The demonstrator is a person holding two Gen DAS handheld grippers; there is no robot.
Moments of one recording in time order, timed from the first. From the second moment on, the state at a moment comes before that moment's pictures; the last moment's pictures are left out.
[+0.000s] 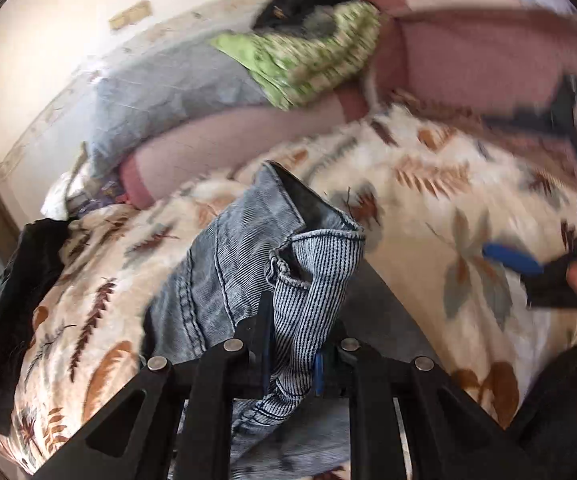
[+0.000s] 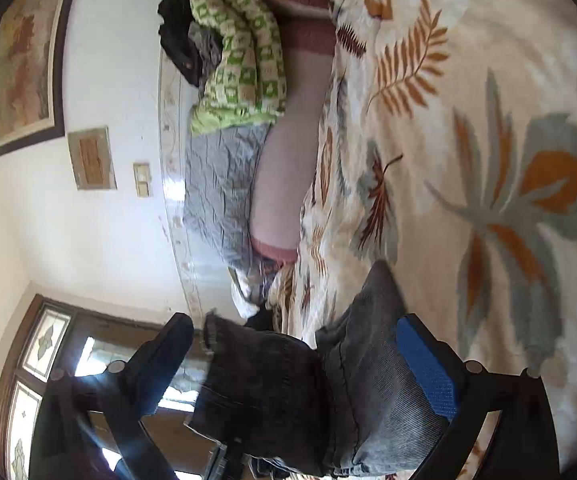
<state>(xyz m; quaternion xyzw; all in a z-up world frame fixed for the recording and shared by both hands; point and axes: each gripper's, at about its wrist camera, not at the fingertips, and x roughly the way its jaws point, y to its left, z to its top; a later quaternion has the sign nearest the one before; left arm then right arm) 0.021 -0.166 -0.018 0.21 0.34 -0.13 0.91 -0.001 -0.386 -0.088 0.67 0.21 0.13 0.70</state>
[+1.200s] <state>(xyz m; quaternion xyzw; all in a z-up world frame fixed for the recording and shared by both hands) 0.044 0.015 -0.005 -0.05 0.41 -0.02 0.91 0.010 -0.293 -0.036 0.53 0.32 0.32 0.72</state>
